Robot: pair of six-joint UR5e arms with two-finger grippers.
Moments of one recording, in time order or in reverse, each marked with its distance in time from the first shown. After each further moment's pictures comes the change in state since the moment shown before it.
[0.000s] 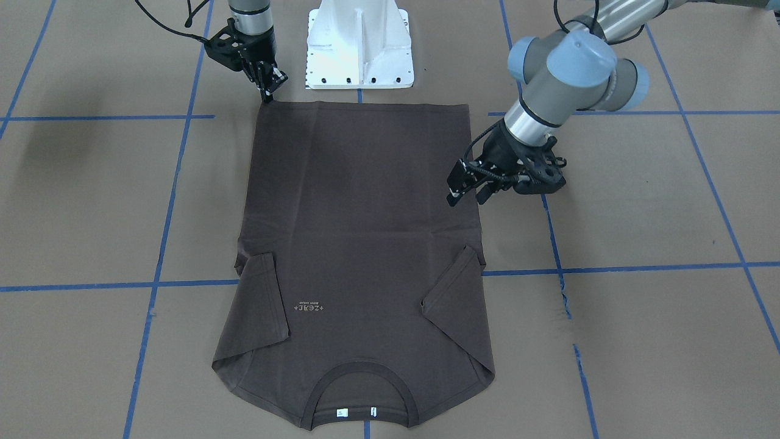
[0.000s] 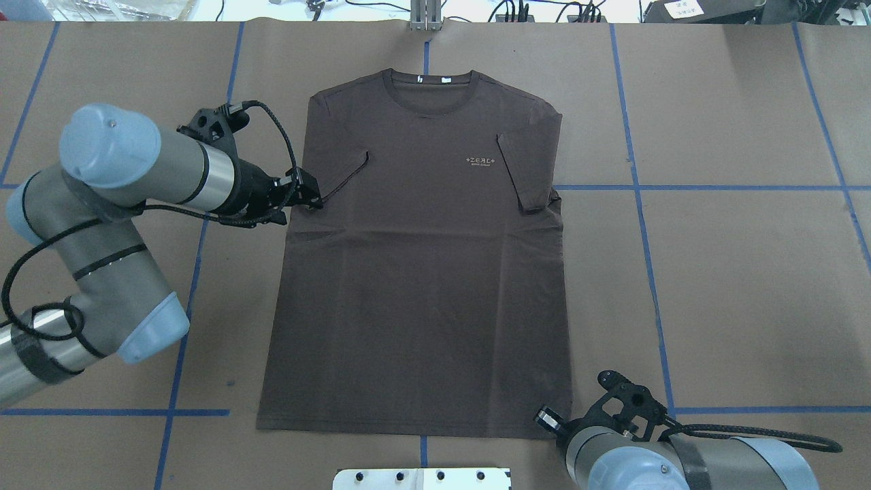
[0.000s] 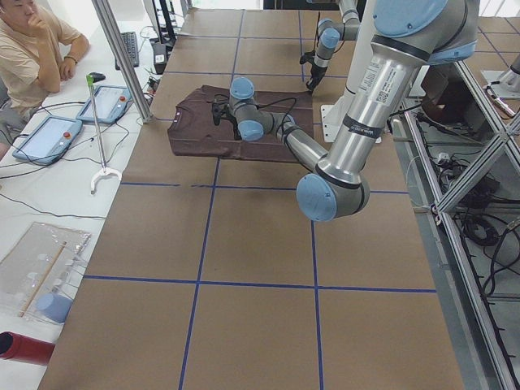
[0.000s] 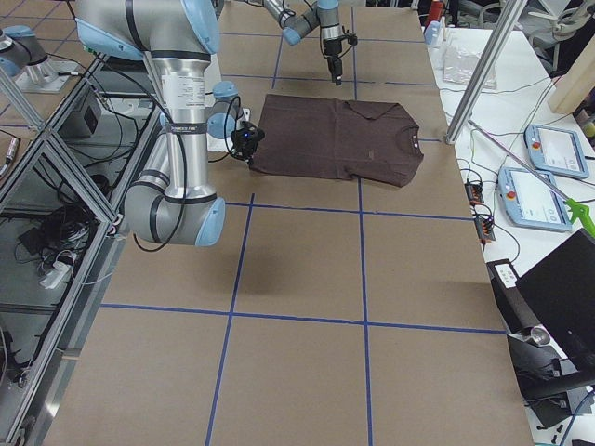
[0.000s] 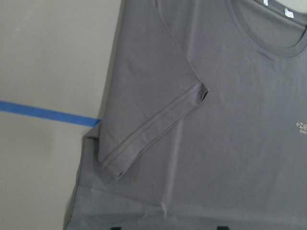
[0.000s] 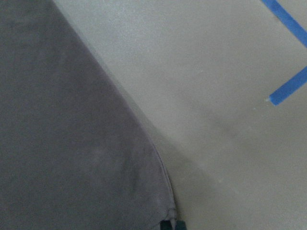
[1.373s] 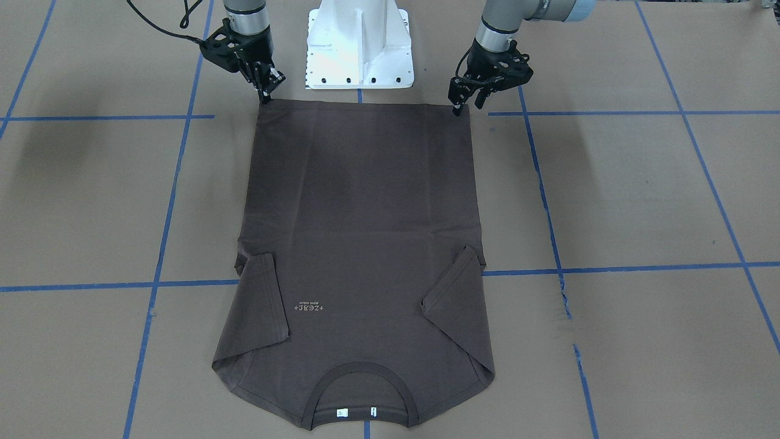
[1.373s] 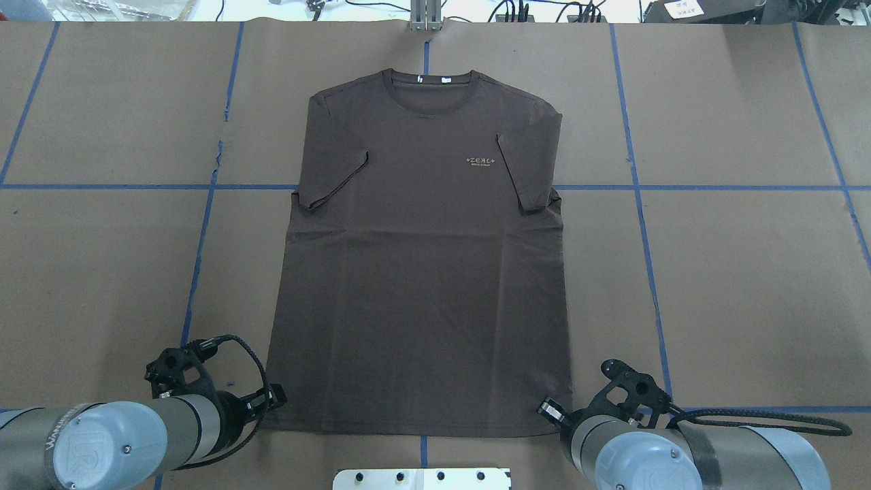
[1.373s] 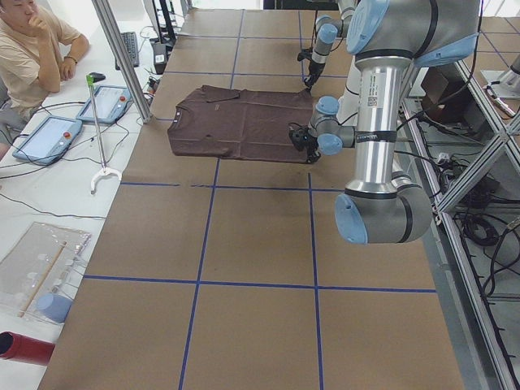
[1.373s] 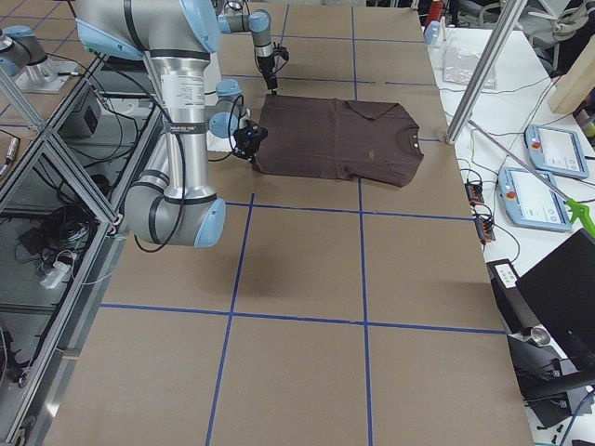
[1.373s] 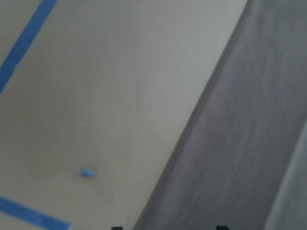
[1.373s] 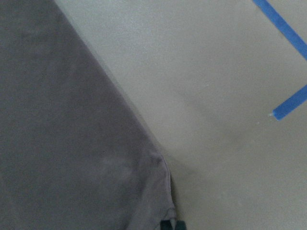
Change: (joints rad) left arm 0.545 0.324 -0.290 0.202 0.428 -0.400; right arm 0.029 -0.006 0.011 0.002 0.027 -0.038
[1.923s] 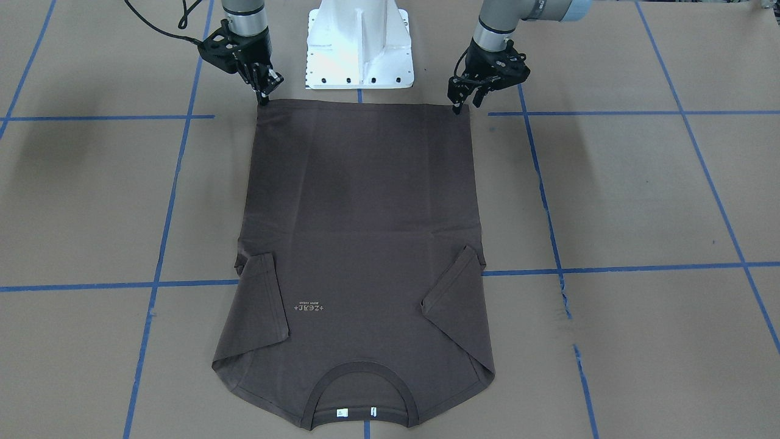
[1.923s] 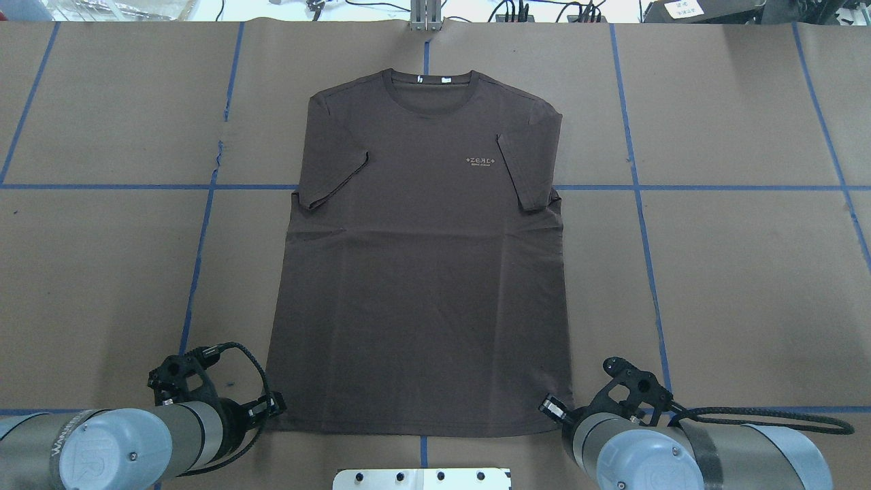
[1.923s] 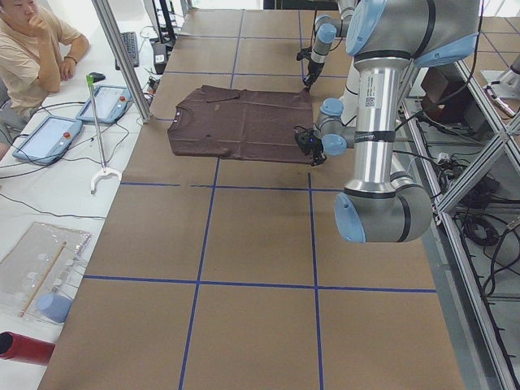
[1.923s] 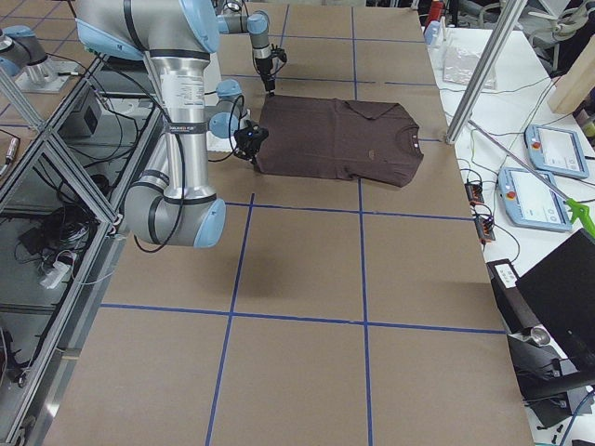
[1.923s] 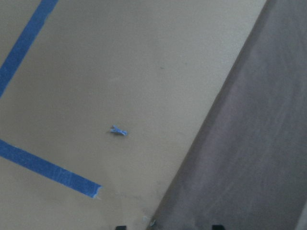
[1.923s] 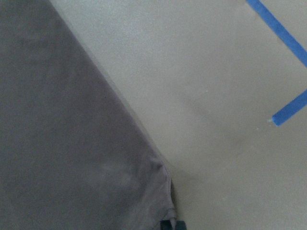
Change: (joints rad) left arm 0.011 -0.002 0.008 0.004 0.000 -0.004; right arm 0.005 -0.003 0.001 -0.001 -0.002 -0.001
